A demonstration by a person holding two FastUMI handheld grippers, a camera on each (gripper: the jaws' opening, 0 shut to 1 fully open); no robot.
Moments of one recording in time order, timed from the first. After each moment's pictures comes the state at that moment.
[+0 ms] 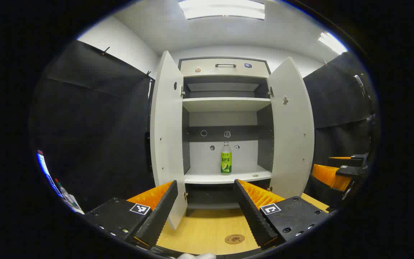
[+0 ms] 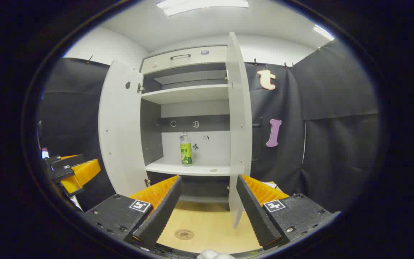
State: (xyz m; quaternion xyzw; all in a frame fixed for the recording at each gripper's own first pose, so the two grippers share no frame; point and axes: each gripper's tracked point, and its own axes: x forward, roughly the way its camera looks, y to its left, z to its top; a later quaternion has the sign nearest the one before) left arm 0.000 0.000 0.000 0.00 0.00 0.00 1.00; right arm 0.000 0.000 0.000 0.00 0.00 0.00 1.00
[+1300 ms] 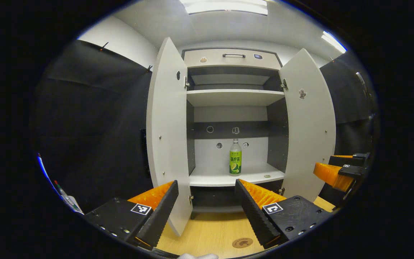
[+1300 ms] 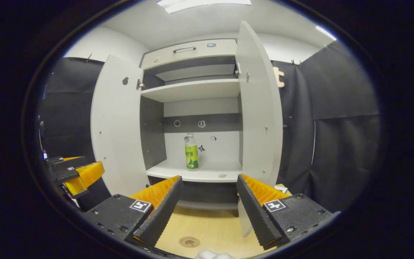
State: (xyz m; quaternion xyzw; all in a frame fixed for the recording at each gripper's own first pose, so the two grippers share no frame) left arm 0.072 0.026 -0.009 0.00 0.01 0.00 1.00; right arm 0.075 0.029 0.008 -0.01 0.00 -0.01 1.00
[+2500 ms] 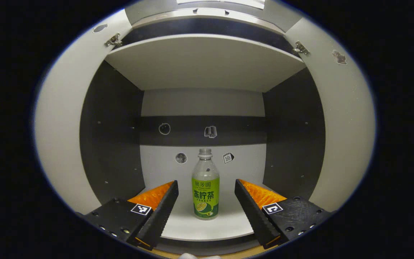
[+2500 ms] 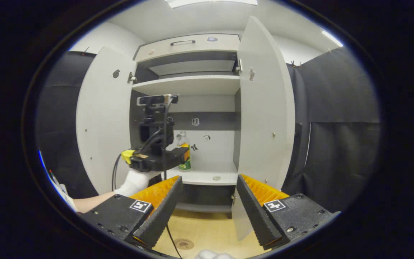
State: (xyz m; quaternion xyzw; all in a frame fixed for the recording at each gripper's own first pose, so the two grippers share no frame) left arm 0.404 -0.100 -0.040 -0.01 0.00 -0.07 1.00; right arm 0.107 0.028 0.016 -0.03 0.02 -0.03 1.00
